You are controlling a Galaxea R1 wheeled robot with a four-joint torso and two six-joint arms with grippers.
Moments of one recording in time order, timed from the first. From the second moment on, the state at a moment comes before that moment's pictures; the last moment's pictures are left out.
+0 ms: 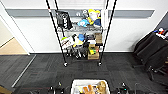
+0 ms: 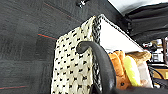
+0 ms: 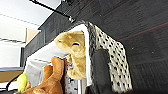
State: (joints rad) left arm 0.63 2.28 -1.58 -0.47 0.19 -0.05; right arm -0.67 2.35 -1.63 0.29 -0.11 0.20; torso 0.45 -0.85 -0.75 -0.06
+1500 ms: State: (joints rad) left arm 0.64 2.27 -1.51 -0.47 0.18 -0.05; right arm -0.68 2.35 -1.54 0.29 -0.08 0.21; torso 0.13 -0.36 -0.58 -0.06
